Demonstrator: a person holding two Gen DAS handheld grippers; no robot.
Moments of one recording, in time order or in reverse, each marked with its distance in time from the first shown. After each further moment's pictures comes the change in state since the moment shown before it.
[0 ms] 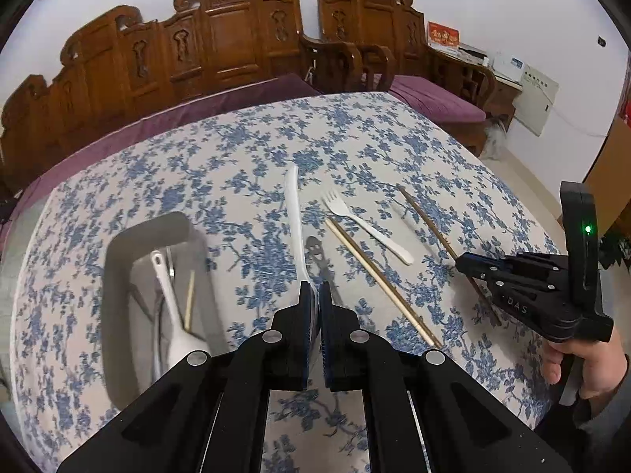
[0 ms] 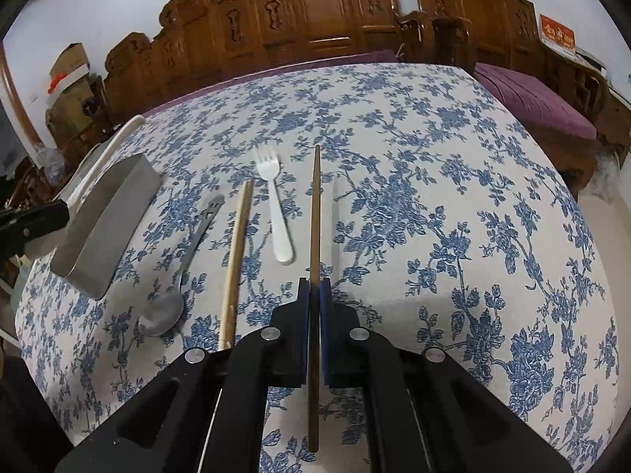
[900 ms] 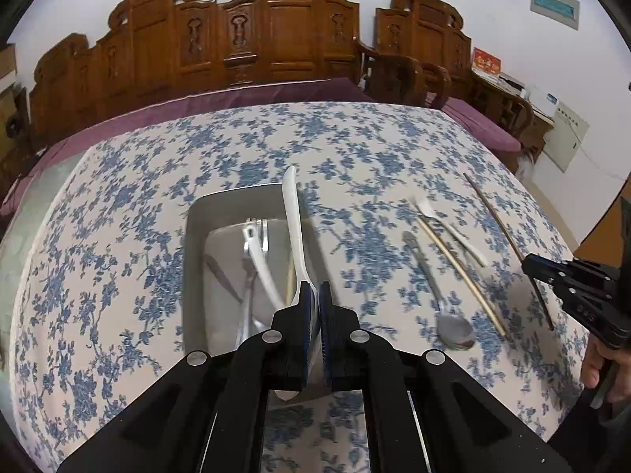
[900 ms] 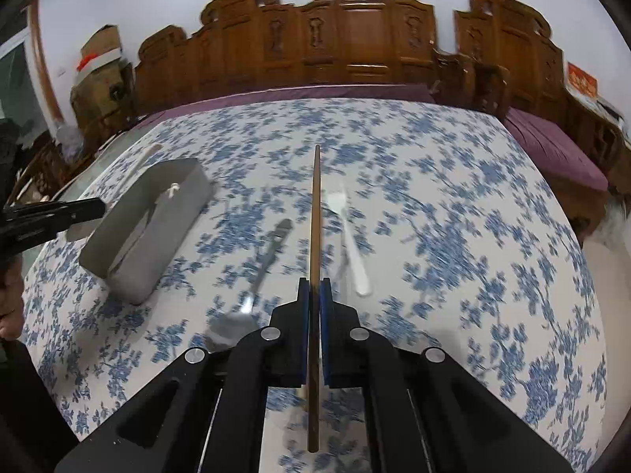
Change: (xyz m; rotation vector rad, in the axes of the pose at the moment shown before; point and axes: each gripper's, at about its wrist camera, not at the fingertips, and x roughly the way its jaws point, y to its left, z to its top) left arm -0.004 0.110 -0.029 -0.141 -0.021 0.037; right arm -0.020 0.070 0.015 -0.135 -0.065 0.017
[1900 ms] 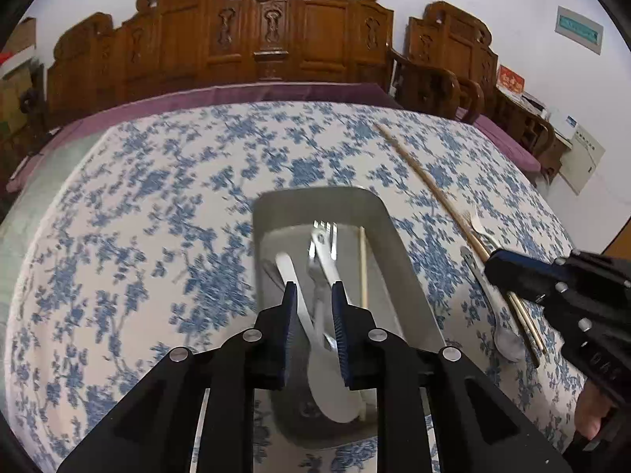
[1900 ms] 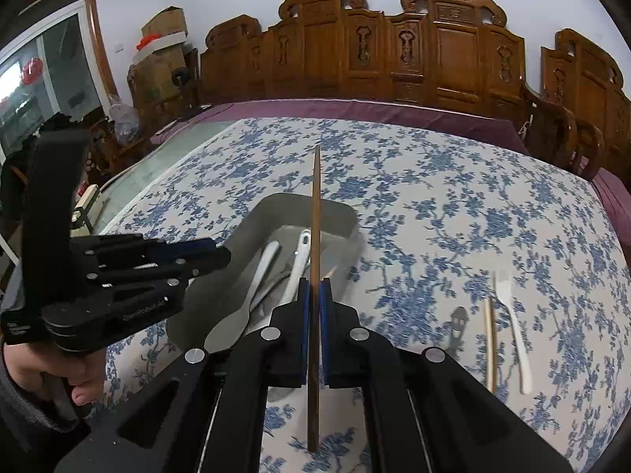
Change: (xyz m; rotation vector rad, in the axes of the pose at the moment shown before) left arm 0.015 0.065 0.002 -0.071 -0.024 0.028; right arm 0.044 0.153 0.069 -0.132 -0.014 0.172
